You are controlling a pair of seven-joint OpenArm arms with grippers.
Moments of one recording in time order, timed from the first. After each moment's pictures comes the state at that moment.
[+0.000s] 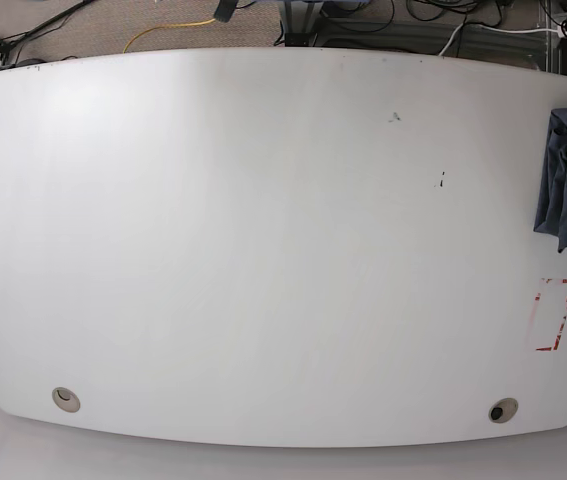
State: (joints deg) left arm 35.0 -3.1 -11.8 41.0 -6.3 -23.7 -13.6; right arm -32.9 7.8 8.0 42.2 3.0 29.9 12.4
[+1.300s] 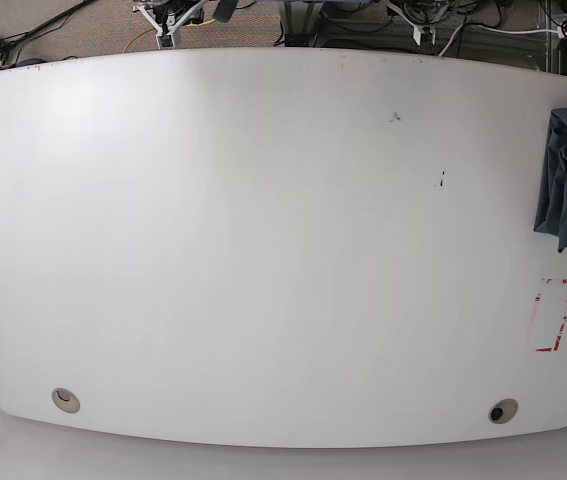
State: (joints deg) left arm 7.5 -6.7 -9.8 8.4 -0.9 -11.6 -5.8; right arm -12.6 8.7 8.0 17.9 -4.6 22.0 10.9
